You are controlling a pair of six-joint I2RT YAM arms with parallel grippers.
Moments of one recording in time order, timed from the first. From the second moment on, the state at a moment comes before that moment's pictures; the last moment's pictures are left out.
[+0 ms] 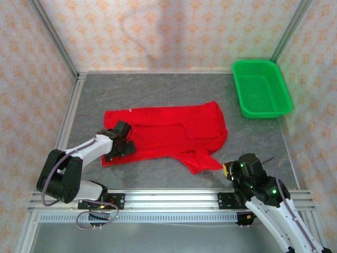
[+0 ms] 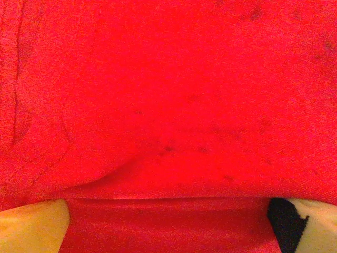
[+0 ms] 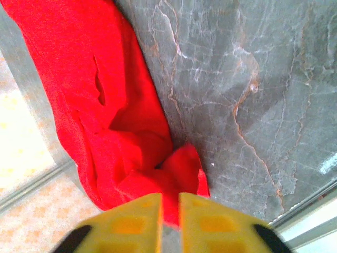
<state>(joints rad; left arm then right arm) -0.29 1.38 0.65 -0.68 -0.15 -0.72 0.51 0.18 0.47 -1.16 -0.03 1.83</state>
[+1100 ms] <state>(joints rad) -0.29 1.23 0.74 -0.68 -0.01 -0.64 0.56 0.84 0.51 -1.03 -0.15 0.90</state>
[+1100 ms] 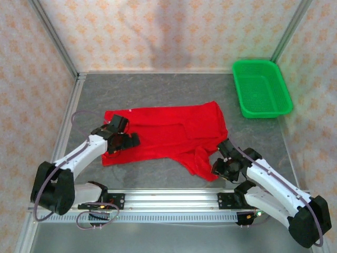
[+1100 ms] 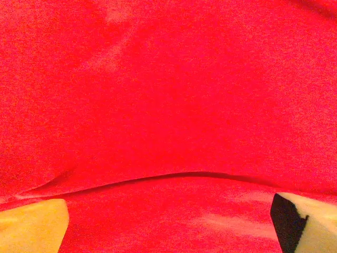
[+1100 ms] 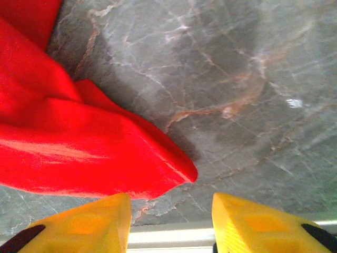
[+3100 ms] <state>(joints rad) 0.04 0.98 0.68 -1.12 -0.05 -0.87 0.56 0.78 0.75 -1.08 -0.01 1.06</state>
